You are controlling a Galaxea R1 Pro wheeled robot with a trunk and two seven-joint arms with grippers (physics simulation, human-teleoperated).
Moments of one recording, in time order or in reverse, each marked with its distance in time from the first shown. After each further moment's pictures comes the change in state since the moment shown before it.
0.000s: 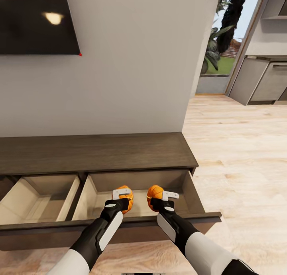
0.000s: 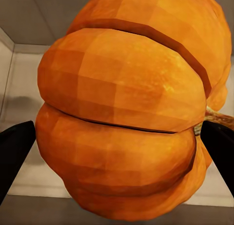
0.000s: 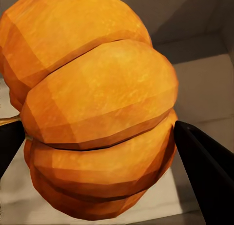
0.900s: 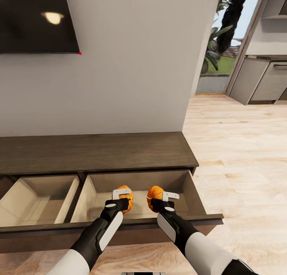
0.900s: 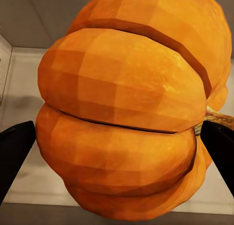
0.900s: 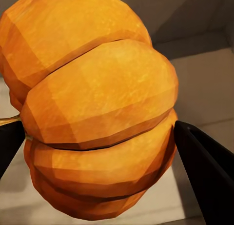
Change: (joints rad) left arm 0.000 0.000 0.000 0.000 -0.004 0.001 0.000; right arm 0.001 0.000 -0.001 0.003 -0.008 0.007 0.000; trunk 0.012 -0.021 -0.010
